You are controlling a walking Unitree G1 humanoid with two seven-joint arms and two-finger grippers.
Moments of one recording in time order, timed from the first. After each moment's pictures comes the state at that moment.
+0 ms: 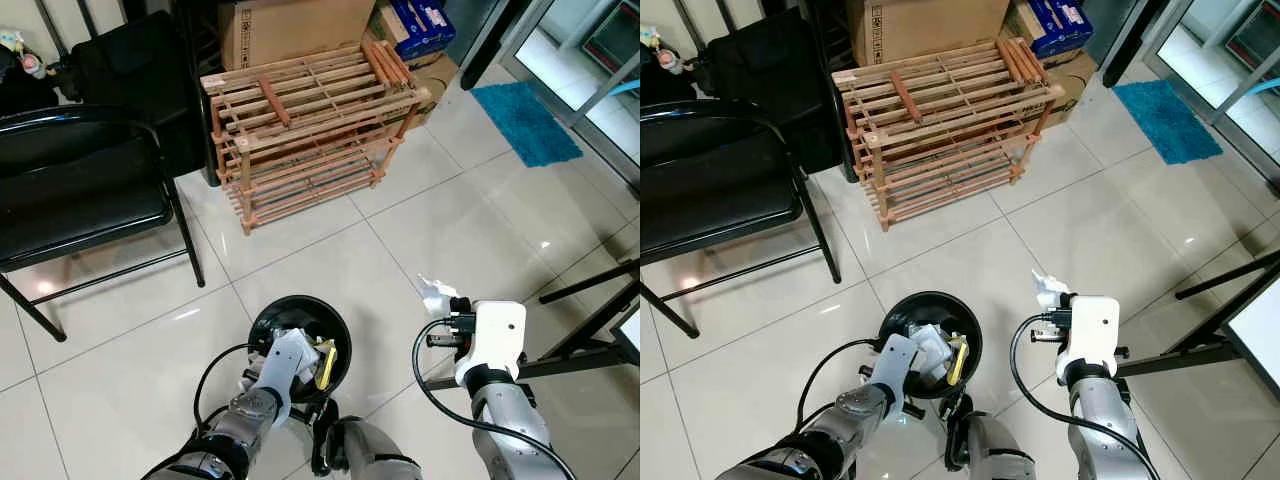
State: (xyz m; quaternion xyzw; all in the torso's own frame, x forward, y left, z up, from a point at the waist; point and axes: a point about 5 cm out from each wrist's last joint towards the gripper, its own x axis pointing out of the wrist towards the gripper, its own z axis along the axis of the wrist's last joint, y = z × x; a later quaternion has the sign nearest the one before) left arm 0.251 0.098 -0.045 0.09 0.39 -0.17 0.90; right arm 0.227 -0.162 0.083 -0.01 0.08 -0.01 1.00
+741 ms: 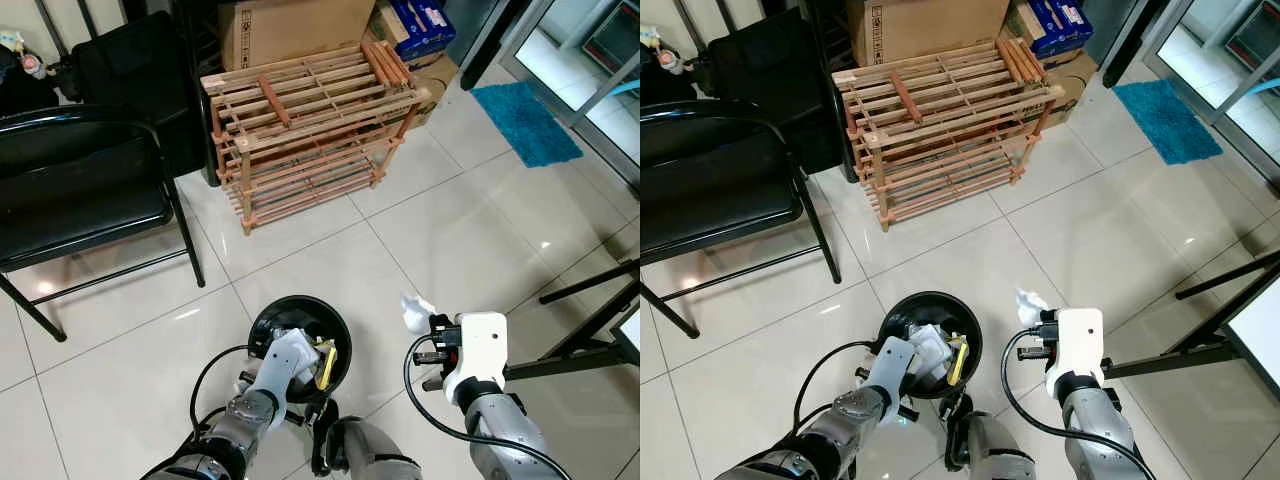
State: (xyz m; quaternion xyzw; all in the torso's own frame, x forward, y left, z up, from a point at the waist) left arm 0.249 0.102 -0.047 0.10 0.38 -0.17 0.90; right arm 0.217 -0.153 0.072 0.00 0.13 0.04 0.99
